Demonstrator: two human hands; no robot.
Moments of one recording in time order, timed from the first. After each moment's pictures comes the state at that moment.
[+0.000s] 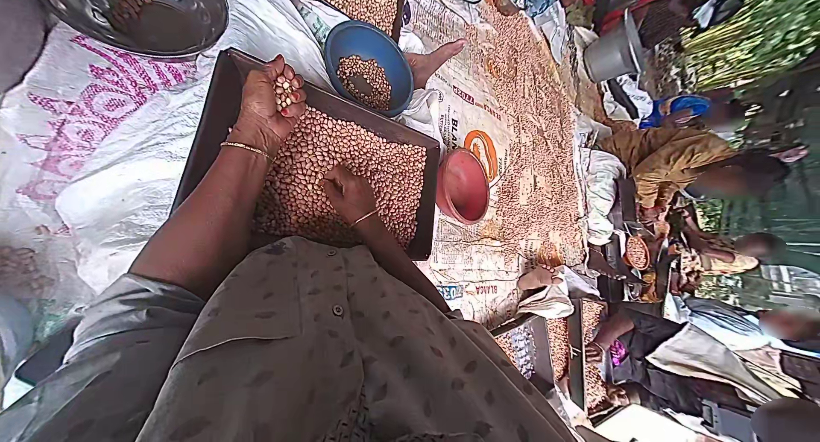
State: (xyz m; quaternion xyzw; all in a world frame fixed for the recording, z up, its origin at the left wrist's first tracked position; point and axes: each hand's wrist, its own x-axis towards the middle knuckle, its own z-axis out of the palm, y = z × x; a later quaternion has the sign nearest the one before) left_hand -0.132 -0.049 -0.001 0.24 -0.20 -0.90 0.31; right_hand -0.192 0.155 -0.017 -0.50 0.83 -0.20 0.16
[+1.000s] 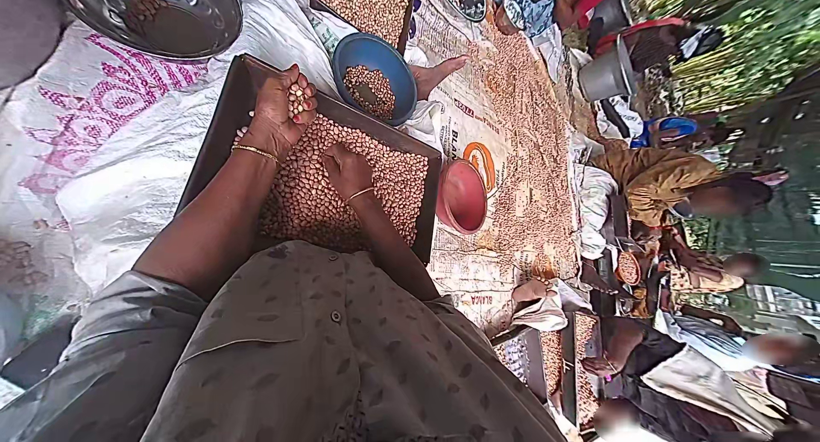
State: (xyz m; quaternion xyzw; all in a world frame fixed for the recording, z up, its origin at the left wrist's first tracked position) left_hand -0.133 -0.047 0.001 0.25 -0.20 -0.90 0.31; right_hand -0.216 0.105 -0.018 -0.51 0.83 -0.19 0.12
